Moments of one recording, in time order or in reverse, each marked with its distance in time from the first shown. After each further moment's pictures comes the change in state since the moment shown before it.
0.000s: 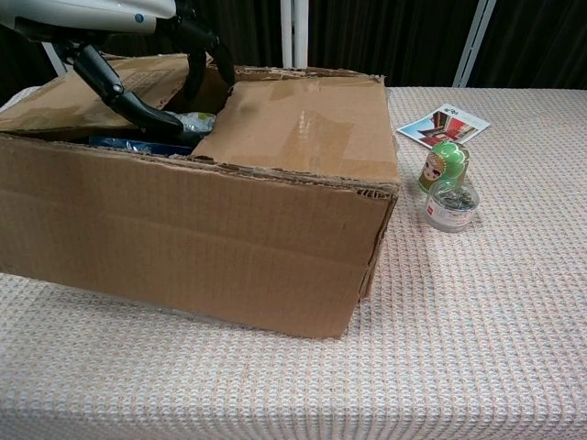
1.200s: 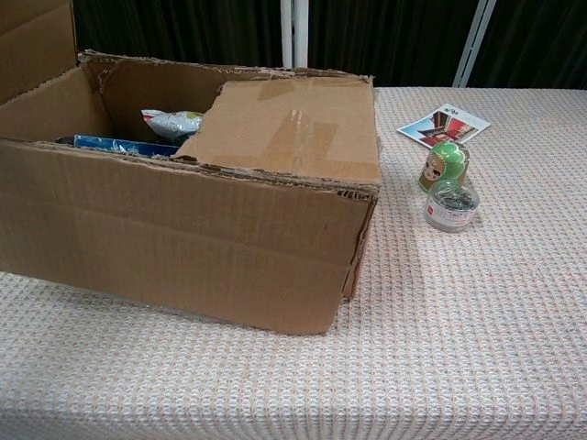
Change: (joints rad) left arm 0.168 0.421 -0.028 -0.184 -0.023 0.154 -0.188; right arm 0.032 0.000 -0.003 -0.079 -0.051 -0.016 -0.079
